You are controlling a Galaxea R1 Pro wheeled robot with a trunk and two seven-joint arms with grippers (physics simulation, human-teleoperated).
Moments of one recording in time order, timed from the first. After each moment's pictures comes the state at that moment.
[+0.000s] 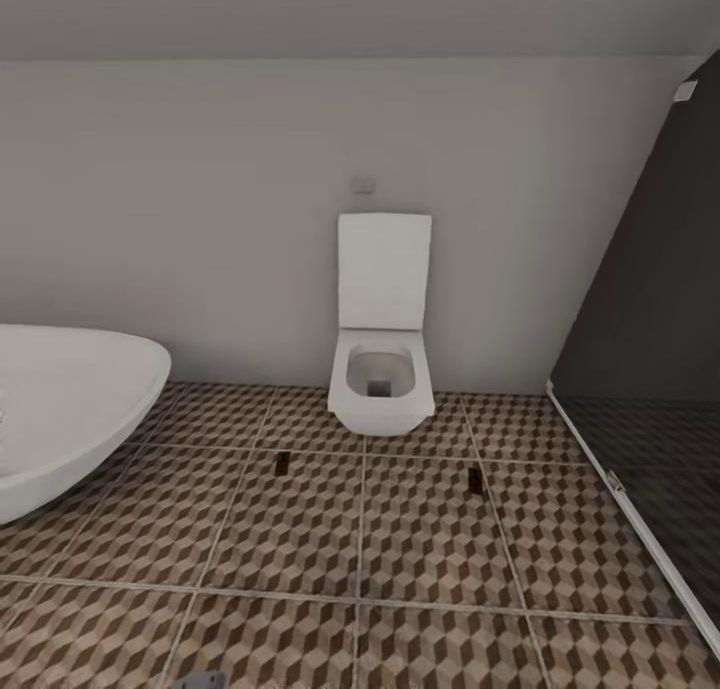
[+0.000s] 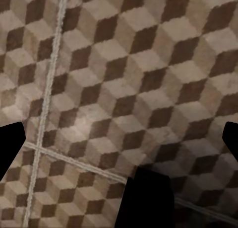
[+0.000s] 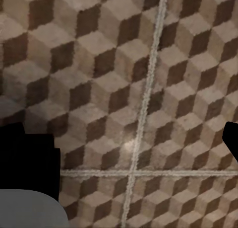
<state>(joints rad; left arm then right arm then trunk) -0.49 0.09 -1.85 -0.13 2.02 0.02 0.29 -0.34 -0.13 1.09 -0.05 -0.96 -0.04 -0.11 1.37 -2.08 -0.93</state>
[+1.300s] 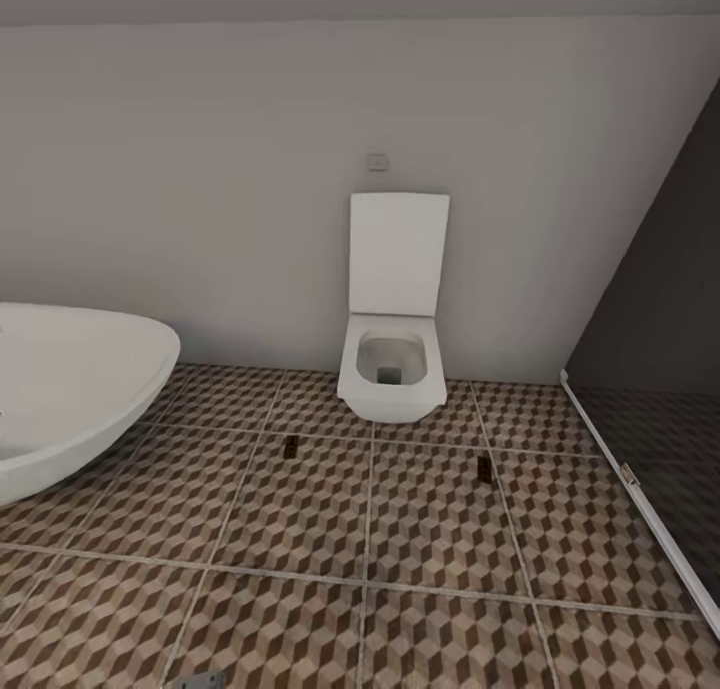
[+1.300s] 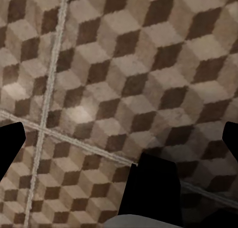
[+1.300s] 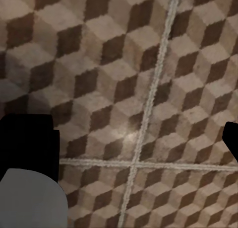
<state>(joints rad) -0.49 0.09 -1.85 -0.12 2.02 0.02 0.29 -0.34 -0.13 1.09 -0.05 -0.96 -0.04 -0.11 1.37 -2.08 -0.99</state>
